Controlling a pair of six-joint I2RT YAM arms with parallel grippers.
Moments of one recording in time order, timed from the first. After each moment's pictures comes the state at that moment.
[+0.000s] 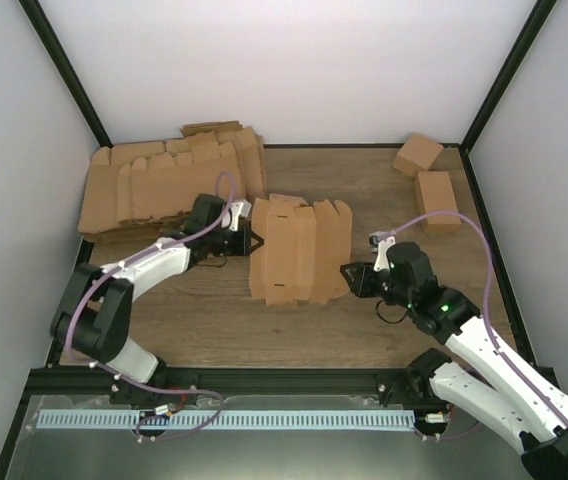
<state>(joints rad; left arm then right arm) -0.42 1.58 0.84 -0.04 0.54 -0.45 0.59 0.72 0.64 -0.50 -0.13 0.59</state>
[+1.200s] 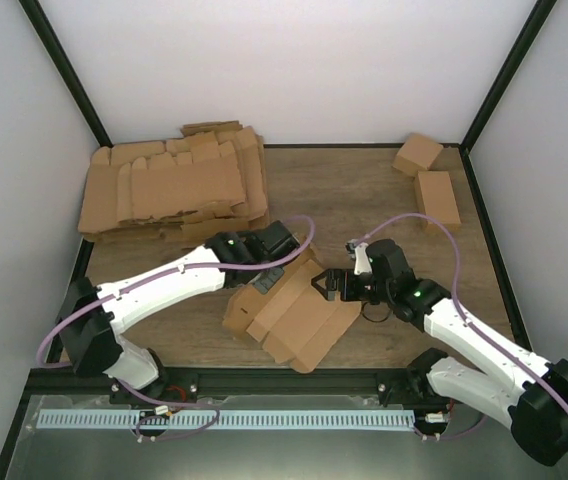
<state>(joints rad) -0.97 1.51 1.27 -0.95 -0.32 -0.14 0.59 0.93 0.56 -0.33 -0.35 0.58</state>
